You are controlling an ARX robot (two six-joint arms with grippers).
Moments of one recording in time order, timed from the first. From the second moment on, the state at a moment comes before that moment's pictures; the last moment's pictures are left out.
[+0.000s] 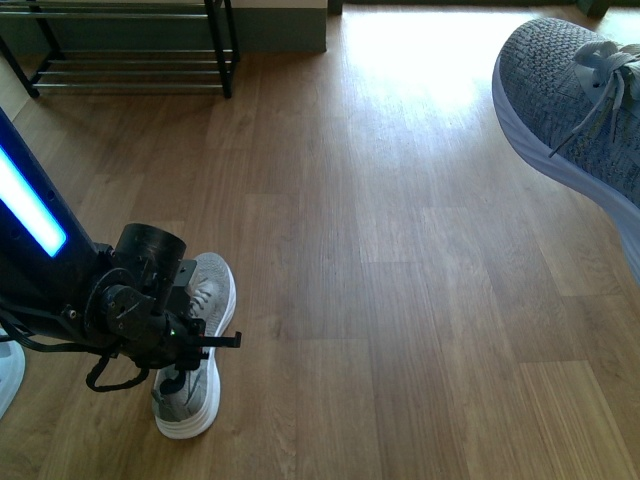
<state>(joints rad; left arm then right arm) -0.21 2.80 1.25 0.31 0.03 -0.16 -0.41 1.17 0.45 0.17 -0.61 0.14</state>
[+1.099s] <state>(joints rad) -0.14 2.04 0.57 0.64 -0.05 -0.07 -0.41 1.17 0.45 0.17 -0.61 0.14</state>
